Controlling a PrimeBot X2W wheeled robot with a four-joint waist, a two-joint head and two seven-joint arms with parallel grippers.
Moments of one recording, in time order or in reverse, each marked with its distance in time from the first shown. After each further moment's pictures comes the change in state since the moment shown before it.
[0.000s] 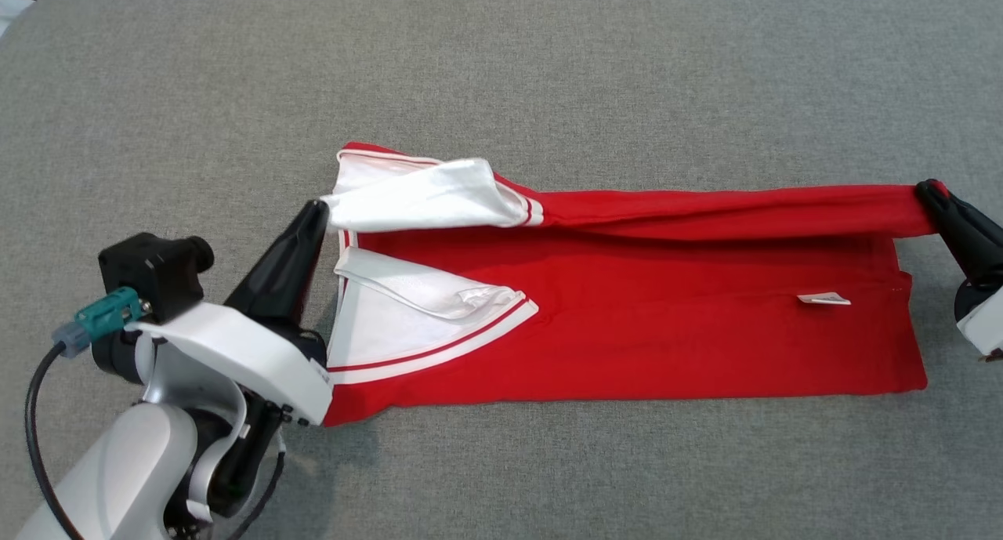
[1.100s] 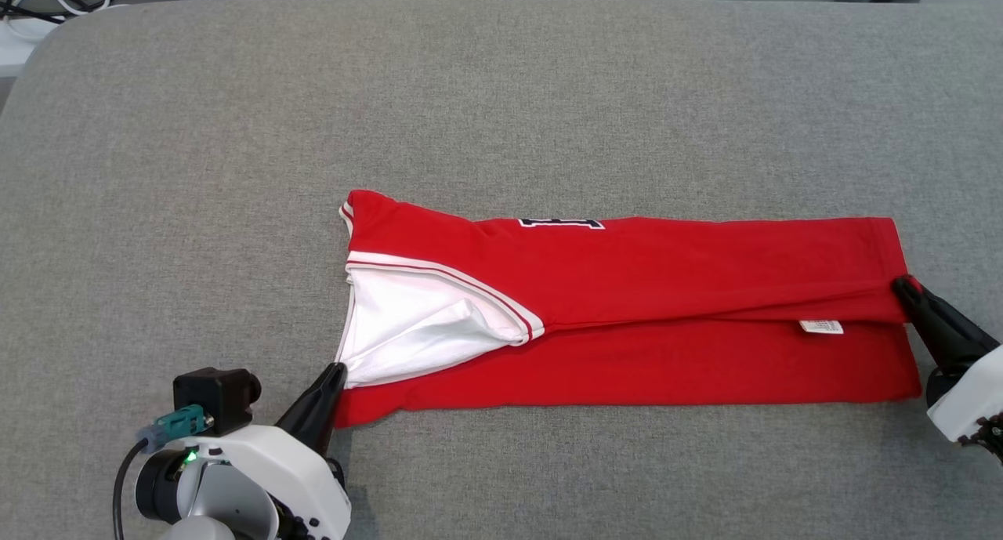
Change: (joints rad) left arm 0.235 -0.014 -0.072 0.062 -0.045 0.067 0.020; right arm 0.253 0.091 -0.170 0.060 -0.181 0.000 0.000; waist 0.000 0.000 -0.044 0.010
